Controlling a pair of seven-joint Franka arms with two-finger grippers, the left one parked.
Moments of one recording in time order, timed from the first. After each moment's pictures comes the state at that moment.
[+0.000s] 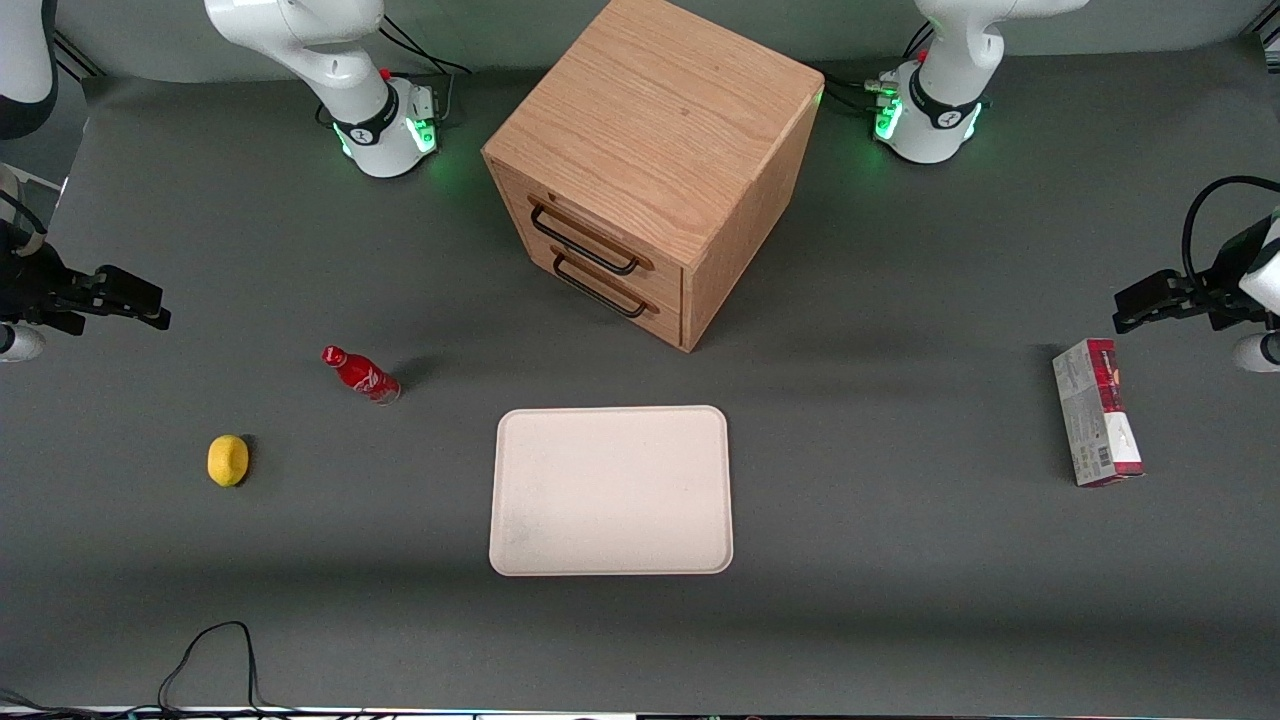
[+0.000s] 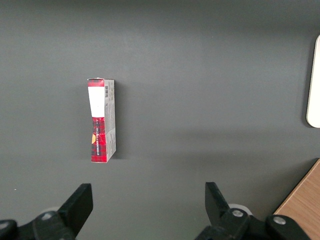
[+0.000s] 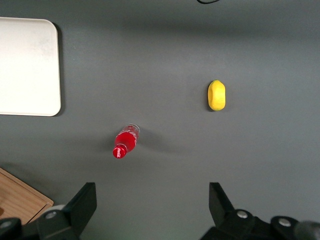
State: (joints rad) arm 0.05 0.06 -0.10 -1.56 -0.02 1.59 -0.08
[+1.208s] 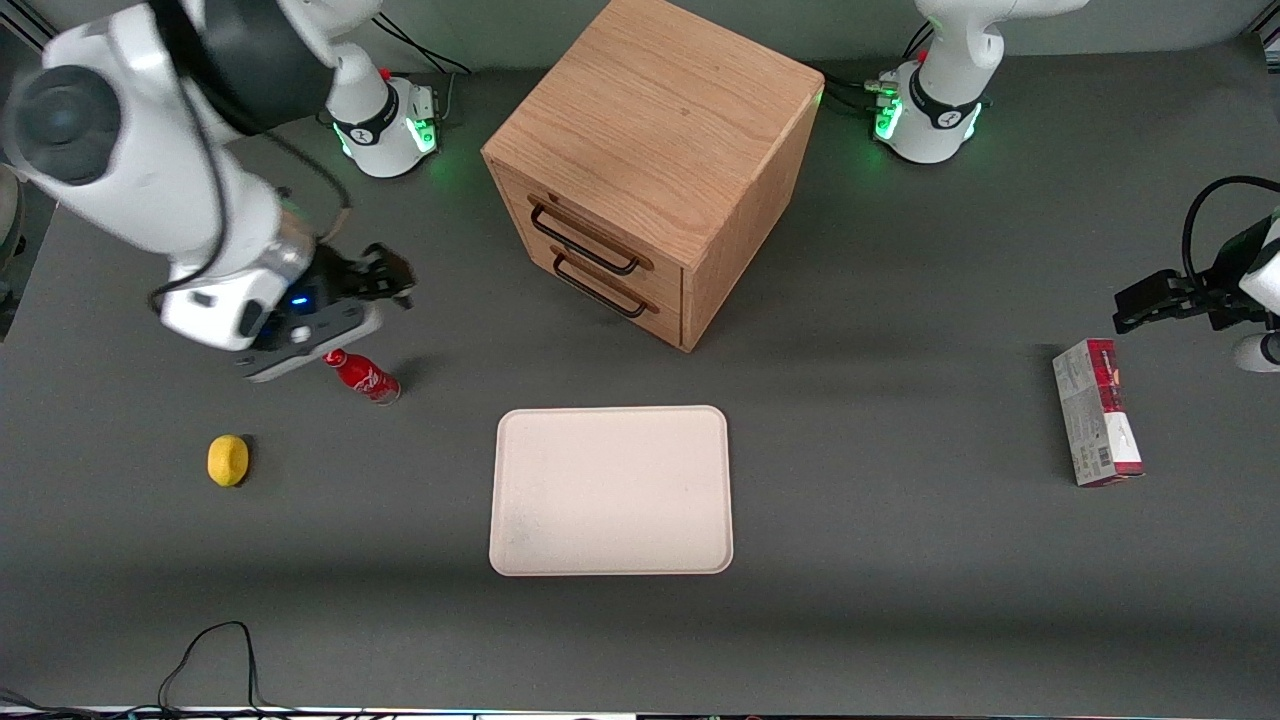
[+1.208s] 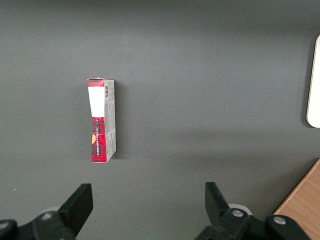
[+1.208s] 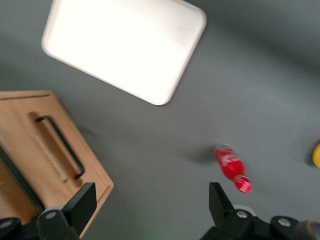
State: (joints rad) arm 0.47 0.19 -0.08 -1.46 0.07 1.60 -0.07
